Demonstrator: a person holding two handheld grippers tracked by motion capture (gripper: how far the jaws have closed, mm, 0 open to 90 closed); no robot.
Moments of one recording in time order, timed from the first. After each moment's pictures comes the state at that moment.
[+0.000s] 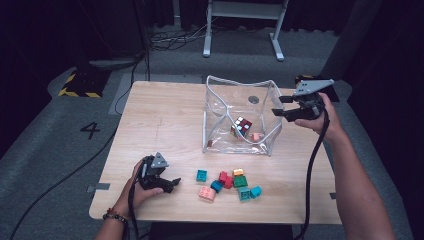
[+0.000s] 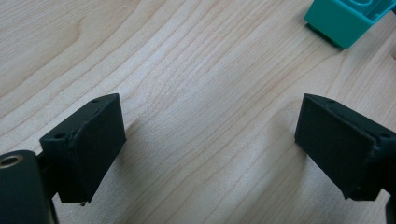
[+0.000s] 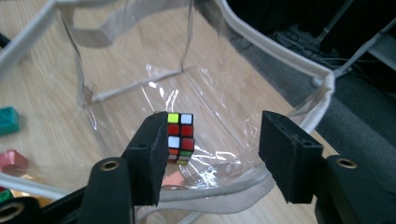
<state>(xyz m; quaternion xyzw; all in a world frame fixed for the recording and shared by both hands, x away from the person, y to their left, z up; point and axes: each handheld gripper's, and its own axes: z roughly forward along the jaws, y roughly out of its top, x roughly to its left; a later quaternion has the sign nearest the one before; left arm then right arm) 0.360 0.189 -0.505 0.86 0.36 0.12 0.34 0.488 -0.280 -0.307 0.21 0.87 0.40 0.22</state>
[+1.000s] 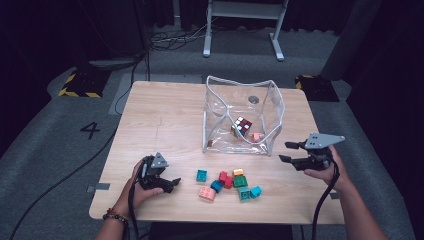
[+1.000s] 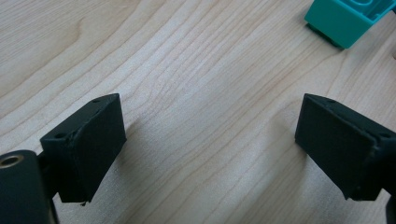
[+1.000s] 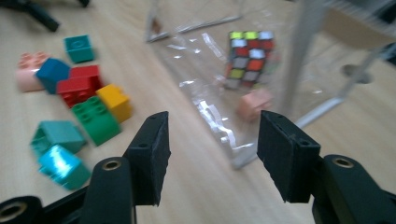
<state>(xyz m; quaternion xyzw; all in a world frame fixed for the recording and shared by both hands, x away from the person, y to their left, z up) 0.360 0.189 -0.505 0.86 0.36 0.12 0.34 0.393 -0.316 -0.408 0.21 0.86 0.43 0.17</state>
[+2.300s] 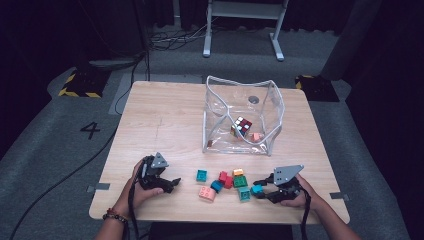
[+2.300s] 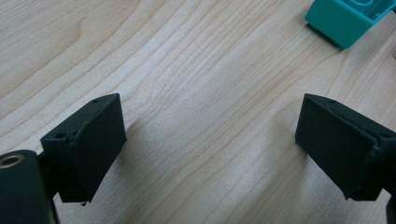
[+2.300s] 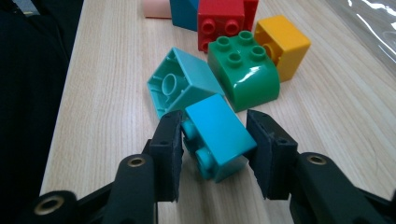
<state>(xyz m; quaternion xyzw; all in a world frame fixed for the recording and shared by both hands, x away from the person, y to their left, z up) 0.360 0.189 -0.505 0.86 0.36 0.12 0.34 0.356 -0.257 -0.497 0.08 0.90 0.42 0.03</state>
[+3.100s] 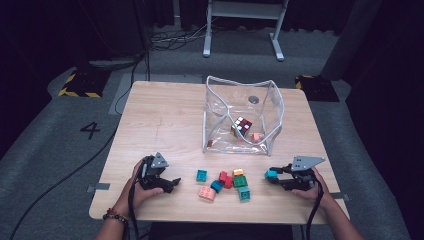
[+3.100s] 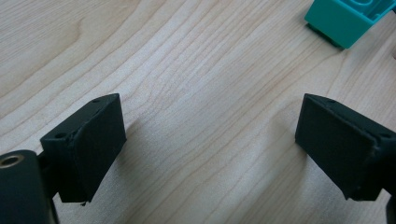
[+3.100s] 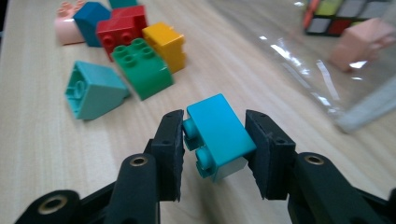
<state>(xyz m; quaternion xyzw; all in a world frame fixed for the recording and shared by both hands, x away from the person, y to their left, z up) 0.360 0.189 -0.505 0.86 0.36 0.12 0.34 0.376 -0.306 -0.486 0.20 0.87 0.45 0.09</state>
